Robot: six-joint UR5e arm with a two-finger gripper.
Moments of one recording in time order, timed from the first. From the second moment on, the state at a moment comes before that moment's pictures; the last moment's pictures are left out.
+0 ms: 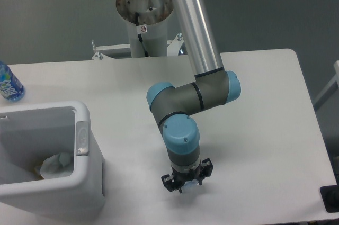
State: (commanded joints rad) arm 2.33 -2.26 -1.42 -0.83 1.63 0.02
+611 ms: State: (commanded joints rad) arm 2.38 -2.14 -1.27 -0.83 1.48 0.00
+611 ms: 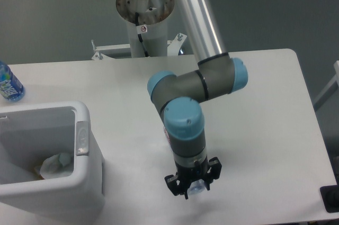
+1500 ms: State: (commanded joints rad) arm 2.54 -1.99 -1.11 -0.80 1.12 -0.19
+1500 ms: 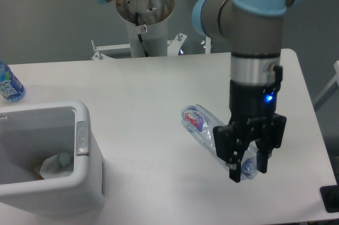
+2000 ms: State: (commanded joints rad) arm 2.43 -1.96 -1.12 -0.79 1.12 -0.19
